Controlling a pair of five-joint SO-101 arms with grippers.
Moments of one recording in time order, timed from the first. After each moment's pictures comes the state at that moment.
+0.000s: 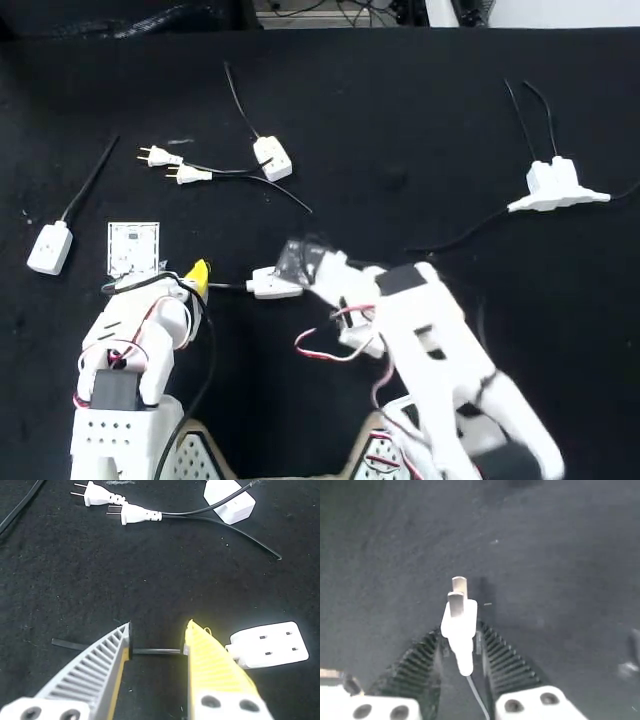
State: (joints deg) left arm -2.5 -96.5 89.7 49.5 0.3; right arm -18.5 -34.7 63.3 61.1 46.8
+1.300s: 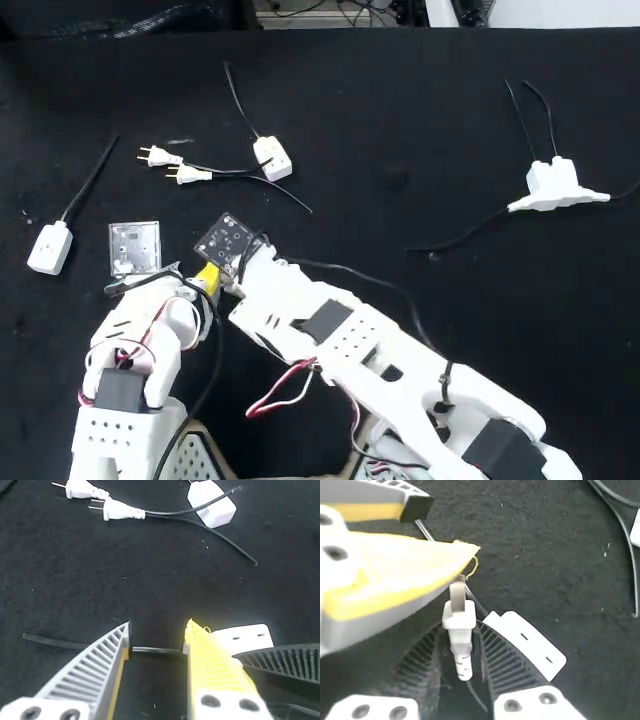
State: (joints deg) left arm 2.1 -96.5 89.5 49.5 7.8; right arm -46.2 -27.6 63.3 25.3 7.7
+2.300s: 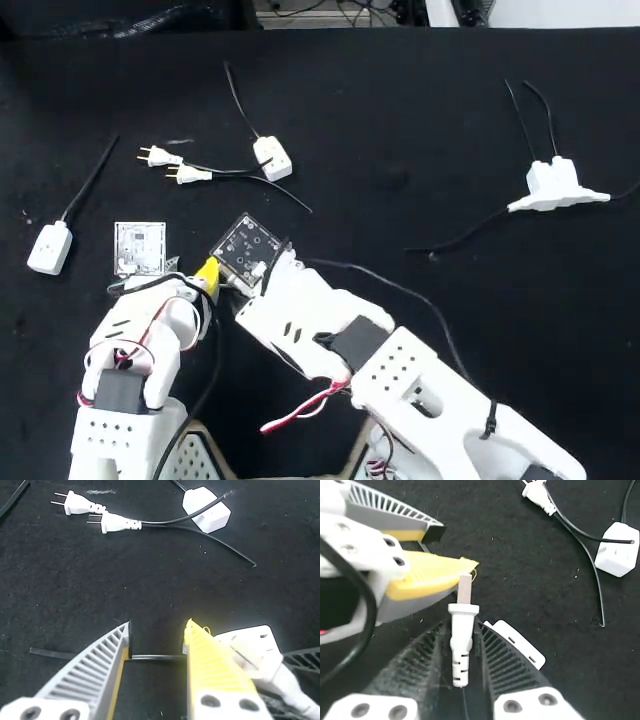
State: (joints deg) left arm 2.5 -96.7 89.5 48.3 4.0; right arm -46.3 -47.3 65.9 33.1 7.2
